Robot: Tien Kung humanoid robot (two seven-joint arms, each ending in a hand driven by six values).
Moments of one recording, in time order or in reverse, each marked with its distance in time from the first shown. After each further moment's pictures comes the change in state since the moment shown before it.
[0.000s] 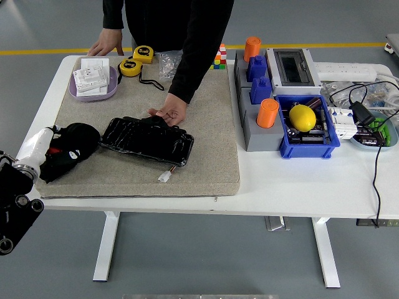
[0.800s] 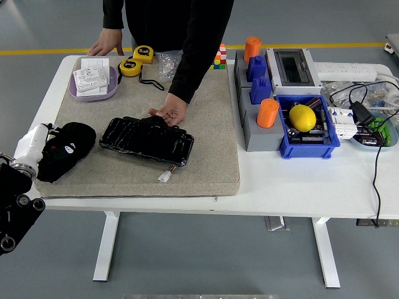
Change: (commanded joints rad) left arm -0.004 -0.010 -0.002 0.023 -0.005 0.076 -0.010; right arm 0.000 0.007 0.047 -0.001 -0.019 -0.002 -0.001
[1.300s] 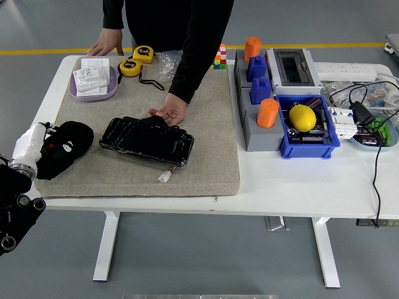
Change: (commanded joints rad) left arm 0.000 -0.004 -0.001 0.004 -0.026 0.038 -0.008; right arm 0.002 0.001 0.004 -0.001 -0.001 0.000 -0.001
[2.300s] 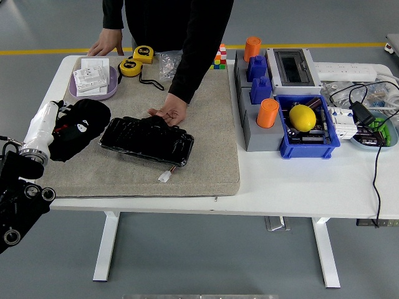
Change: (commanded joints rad) left arm -0.036 -0.003 0.057 -0.150 -0.068 0.052 0.001; right arm -0.003 -0.007 -0.036 0.001 0.016 0.000 0.000
